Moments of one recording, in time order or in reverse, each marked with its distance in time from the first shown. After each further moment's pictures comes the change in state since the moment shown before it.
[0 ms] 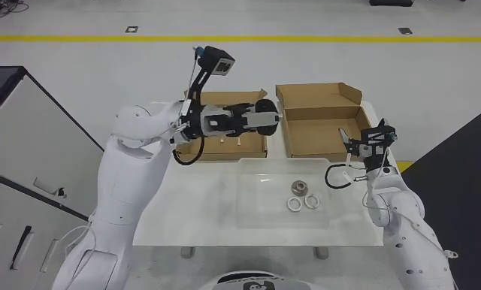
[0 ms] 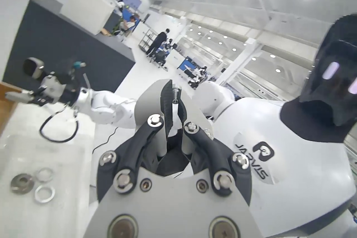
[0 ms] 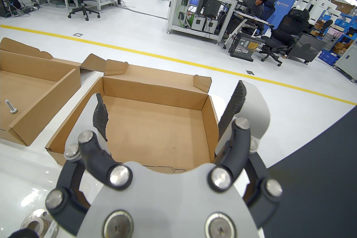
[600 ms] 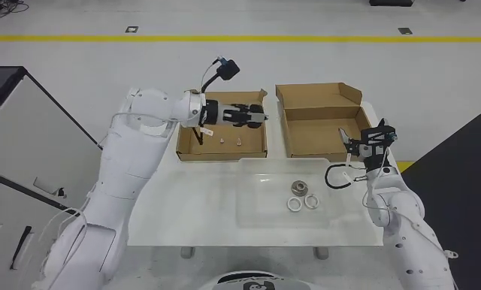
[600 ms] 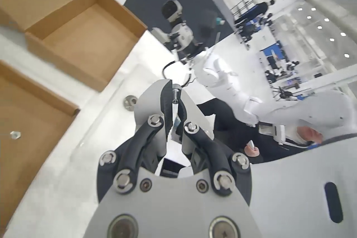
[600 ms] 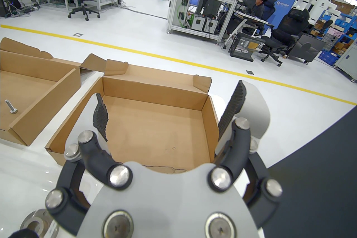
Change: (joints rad) left arm -0.179 0.029 0.110 0.306 0.507 0.057 -0.069; right arm 0.000 0.000 0.000 0.000 0.000 0.000 0.000
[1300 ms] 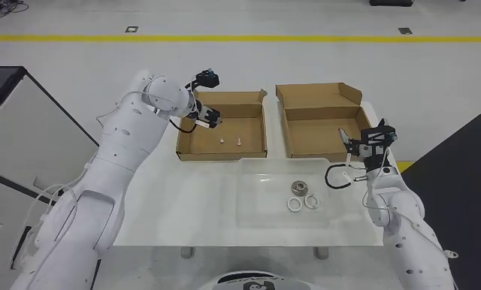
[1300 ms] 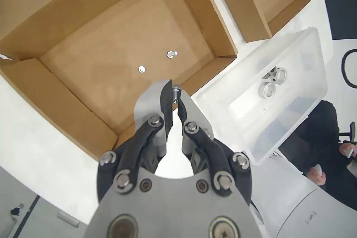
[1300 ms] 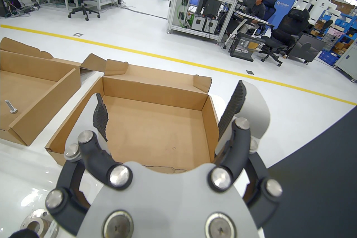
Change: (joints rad) left arm -0.216 0.002 0.171 0.407 0.450 -0.014 -0.049; right arm 0.000 0.000 0.000 0.000 0.000 0.000 0.000
